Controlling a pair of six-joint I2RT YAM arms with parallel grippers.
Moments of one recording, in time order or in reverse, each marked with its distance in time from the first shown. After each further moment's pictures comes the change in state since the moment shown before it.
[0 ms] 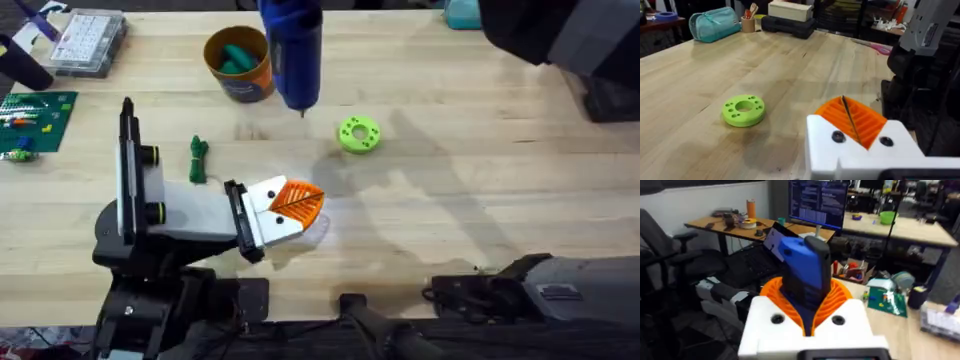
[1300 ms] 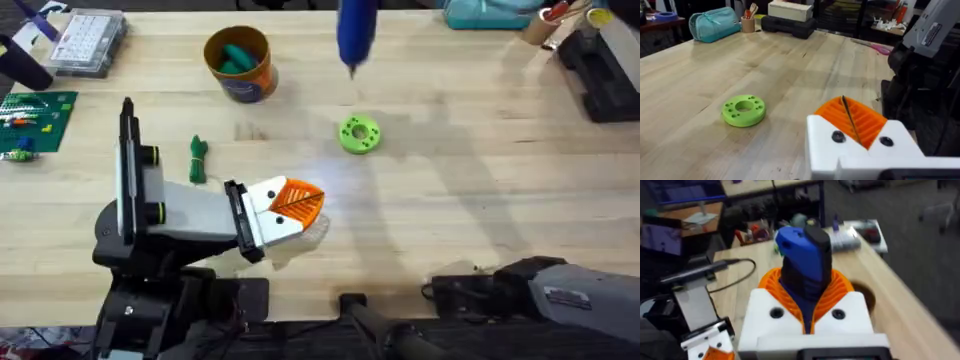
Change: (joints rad) left arm 0.000 0.000 0.000 0.000 -0.001 0.000; right arm -0.205 -0.166 0.006 -0.850 0.397 -0.511
